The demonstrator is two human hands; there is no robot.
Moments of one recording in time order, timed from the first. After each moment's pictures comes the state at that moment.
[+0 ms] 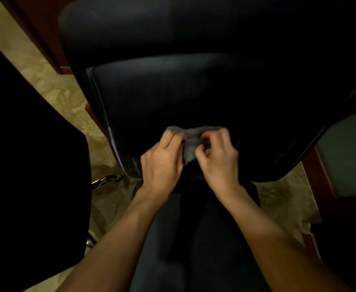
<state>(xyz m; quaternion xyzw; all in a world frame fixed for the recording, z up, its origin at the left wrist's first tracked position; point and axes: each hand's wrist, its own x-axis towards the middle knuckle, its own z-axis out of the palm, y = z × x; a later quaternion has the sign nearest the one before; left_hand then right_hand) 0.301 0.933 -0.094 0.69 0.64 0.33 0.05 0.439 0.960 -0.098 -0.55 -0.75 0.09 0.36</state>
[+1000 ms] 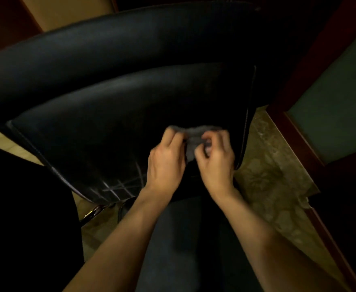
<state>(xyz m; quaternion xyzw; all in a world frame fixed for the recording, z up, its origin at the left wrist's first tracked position) 0.405 0.967 -0.072 0.78 0.52 0.34 0.10 0.533 0.962 -0.110 -0.63 -0.61 0.07 0.48</state>
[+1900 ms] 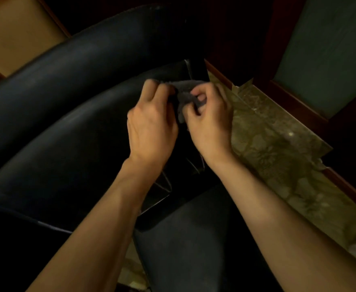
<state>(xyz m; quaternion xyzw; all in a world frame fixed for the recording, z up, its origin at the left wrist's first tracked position) 0.467 1.014 0.011 0.84 0.46 0.30 -0.01 0.574 0.996 -0.048 -0.66 -0.46 0.08 0.59</state>
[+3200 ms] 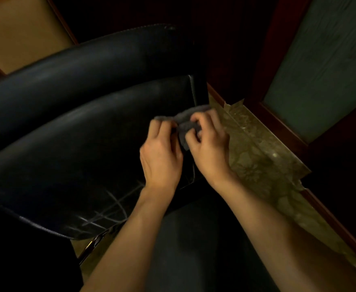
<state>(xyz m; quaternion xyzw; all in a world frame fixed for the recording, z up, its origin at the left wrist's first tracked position) 0.475 0.984 -0.039 0.75 0.54 0.38 0.07 0.589 0.980 -0.067 -0.65 -0.58 0.01 0.49</state>
